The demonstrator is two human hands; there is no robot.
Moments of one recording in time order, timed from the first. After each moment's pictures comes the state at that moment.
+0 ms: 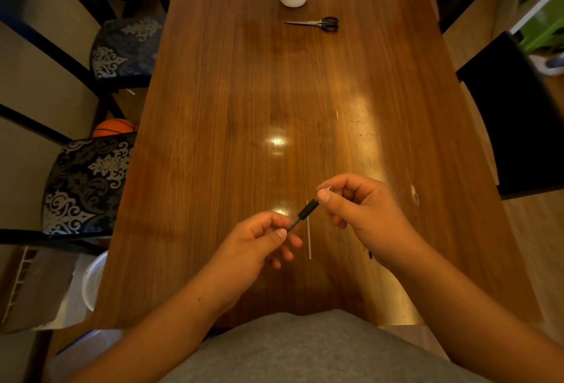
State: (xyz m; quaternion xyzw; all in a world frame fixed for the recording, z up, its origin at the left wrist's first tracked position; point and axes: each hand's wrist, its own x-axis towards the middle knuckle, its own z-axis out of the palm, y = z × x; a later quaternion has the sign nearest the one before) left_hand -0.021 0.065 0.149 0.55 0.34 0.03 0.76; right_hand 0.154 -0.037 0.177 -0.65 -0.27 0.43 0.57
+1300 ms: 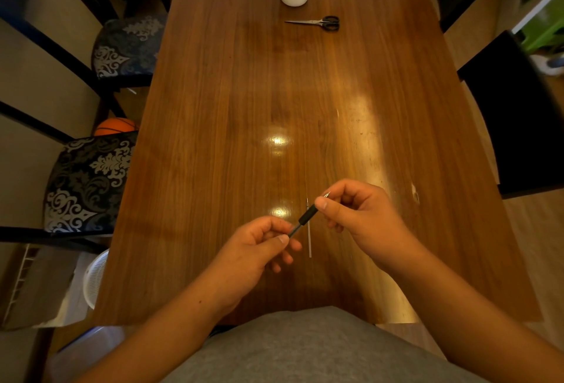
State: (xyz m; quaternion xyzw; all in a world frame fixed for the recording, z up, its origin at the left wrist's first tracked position) left_hand -0.027 0.058 0.142 0.55 0.35 0.02 0.76; right_hand 0.150 -0.043 0.167 -0.64 -0.28 0.44 0.57
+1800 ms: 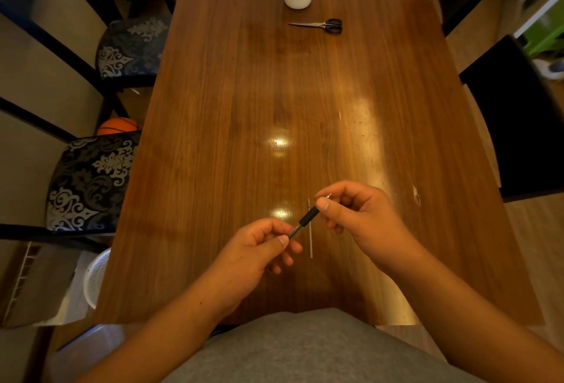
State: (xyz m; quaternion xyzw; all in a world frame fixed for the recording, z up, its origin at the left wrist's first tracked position) left_hand -0.030 0.056 0.146 0.56 0.36 0.02 0.75; right_hand 0.148 -0.044 0.166 -0.64 -0.29 0.44 0.55
